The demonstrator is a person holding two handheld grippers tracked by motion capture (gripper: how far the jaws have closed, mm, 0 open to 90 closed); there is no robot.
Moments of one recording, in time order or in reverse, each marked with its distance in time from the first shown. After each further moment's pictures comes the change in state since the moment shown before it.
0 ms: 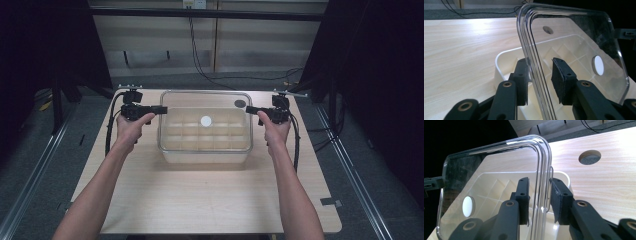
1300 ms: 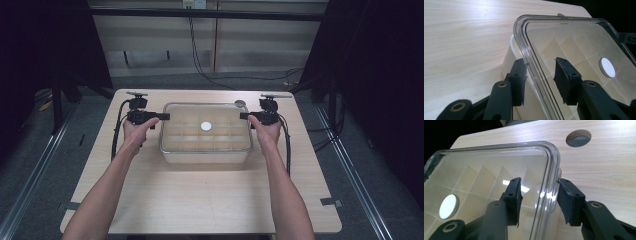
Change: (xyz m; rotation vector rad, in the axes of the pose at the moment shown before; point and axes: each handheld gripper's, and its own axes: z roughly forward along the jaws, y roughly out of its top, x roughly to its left) left arm 0.023 -0.020 0.034 0.075 0.024 -0.114; right arm -0.007 -0.011 0.040 0.127 -0.145 -0.027
